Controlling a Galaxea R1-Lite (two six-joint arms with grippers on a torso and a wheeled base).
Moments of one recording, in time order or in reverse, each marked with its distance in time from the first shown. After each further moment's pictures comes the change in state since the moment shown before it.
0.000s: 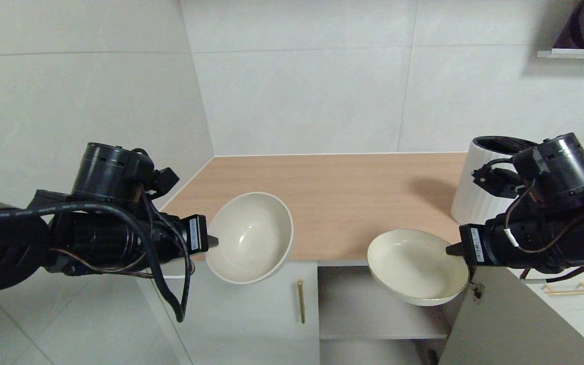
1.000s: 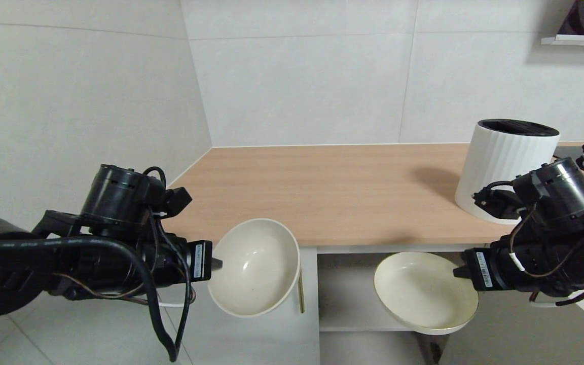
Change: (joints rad) left arm -0.046 -0.007 0.081 0.001 0.000 0.082; right arm -0.005 -0.013 0.094 -0.007 0.000 -0.030
